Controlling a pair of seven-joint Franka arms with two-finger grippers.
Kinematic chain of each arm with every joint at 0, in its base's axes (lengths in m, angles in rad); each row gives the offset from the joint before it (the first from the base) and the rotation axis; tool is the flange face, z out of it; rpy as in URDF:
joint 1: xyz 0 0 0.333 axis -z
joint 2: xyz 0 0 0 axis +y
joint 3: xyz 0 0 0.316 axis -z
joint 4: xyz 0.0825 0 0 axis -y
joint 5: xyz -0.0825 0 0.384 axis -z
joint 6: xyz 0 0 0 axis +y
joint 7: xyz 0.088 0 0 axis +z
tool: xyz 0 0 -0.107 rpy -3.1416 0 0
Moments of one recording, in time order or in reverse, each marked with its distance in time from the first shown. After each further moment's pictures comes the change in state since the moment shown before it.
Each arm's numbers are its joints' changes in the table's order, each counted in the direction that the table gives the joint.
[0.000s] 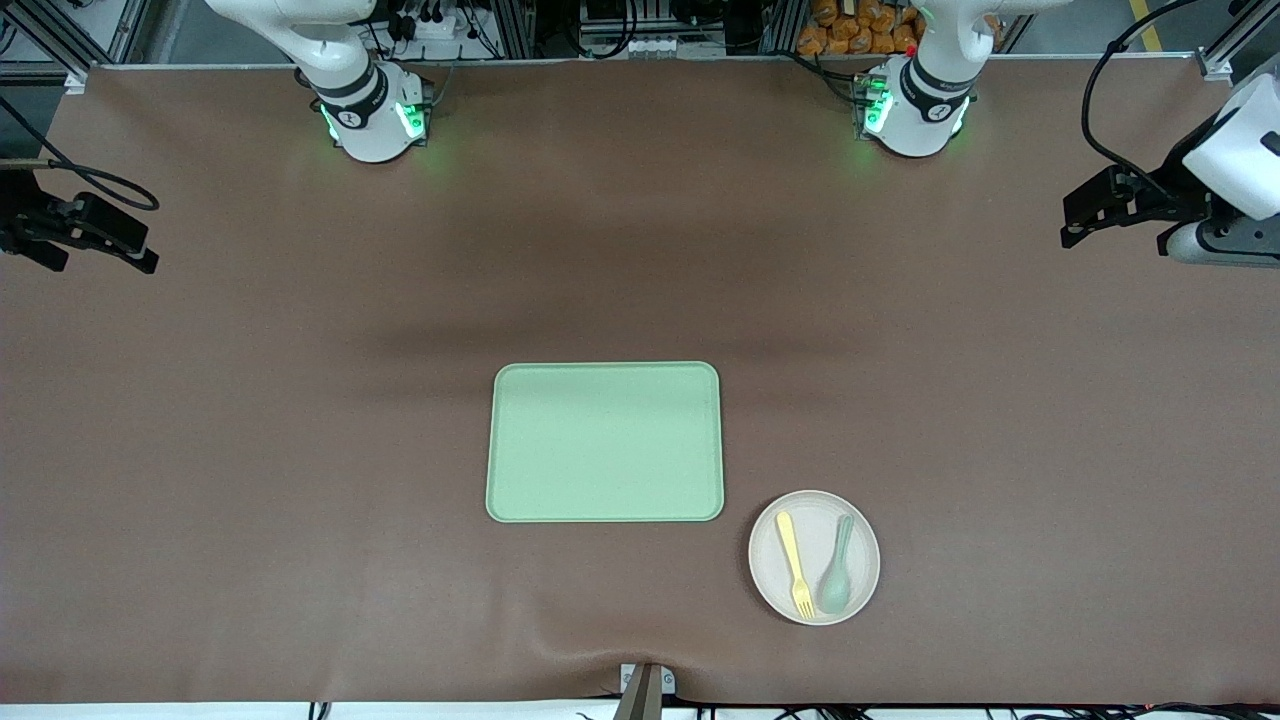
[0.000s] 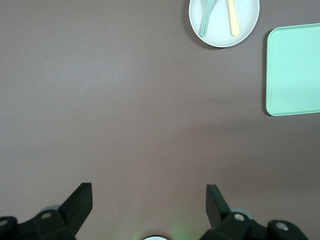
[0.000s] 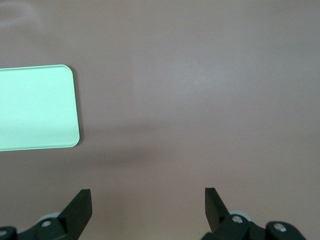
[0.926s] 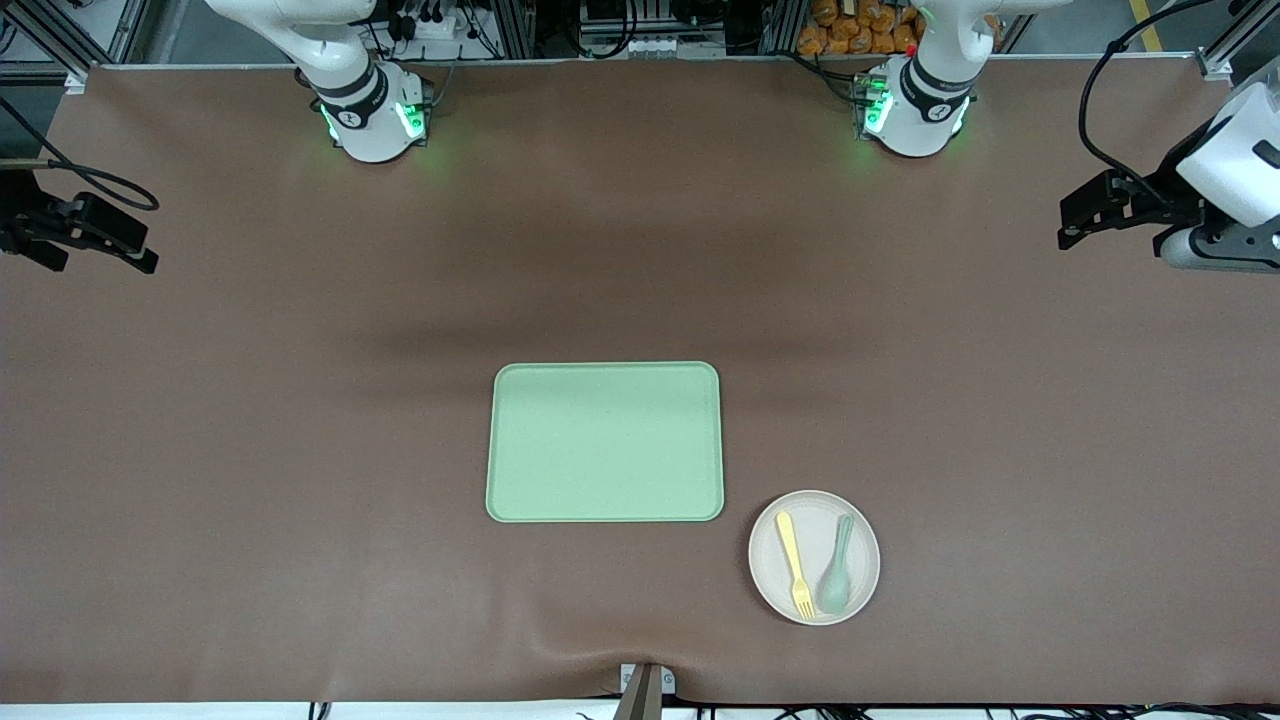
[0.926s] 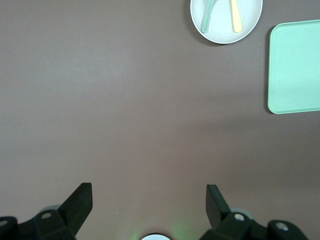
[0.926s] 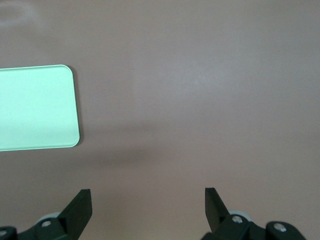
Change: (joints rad) left arm -0.001 0.001 -0.003 -0.013 0.000 0.000 0.000; right arm 0.000 0.000 0.001 0.000 0.000 0.000 0.000
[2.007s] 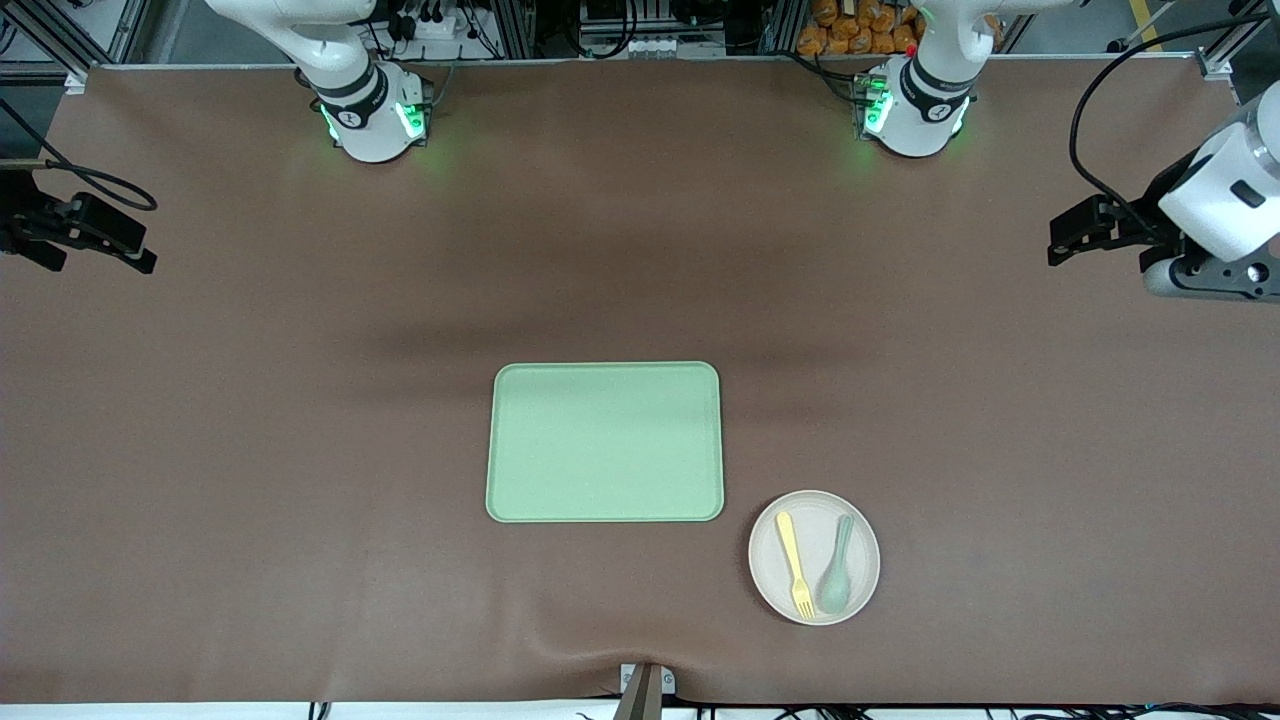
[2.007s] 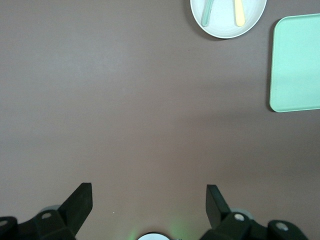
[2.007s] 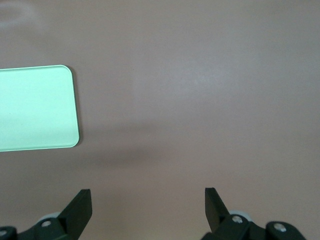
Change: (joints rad) left arm -0.002 0.053 -0.001 -0.003 0.017 -0.016 0.000; right arm 0.000 0.000 0.003 0.000 0.000 0.000 0.000
